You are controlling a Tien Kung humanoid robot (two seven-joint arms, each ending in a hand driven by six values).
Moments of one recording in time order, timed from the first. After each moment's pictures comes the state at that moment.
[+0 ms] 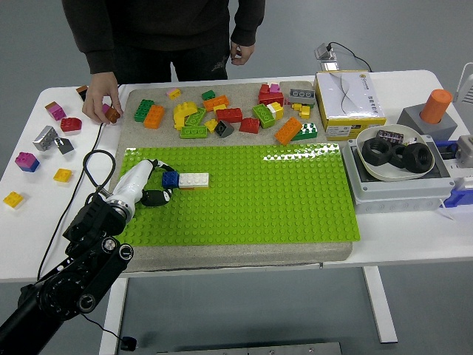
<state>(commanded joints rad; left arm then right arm) -0.41 0.06 -1.04 -1.07 1.90 0.13 0.29 0.08 -0.10 1.69 0.18 -1.40 0.07 -0.38</state>
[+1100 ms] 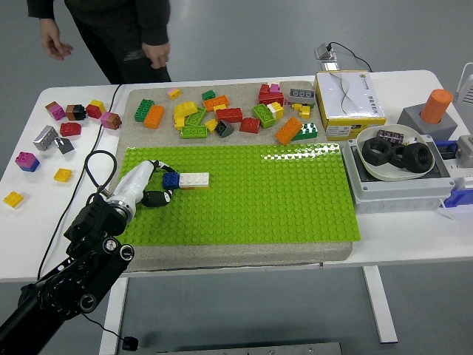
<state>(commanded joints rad) -0.41 0.06 -1.03 -1.06 1.90 0.13 0.29 0.09 -0.09 1.69 0.18 -1.40 0.07 -0.38</state>
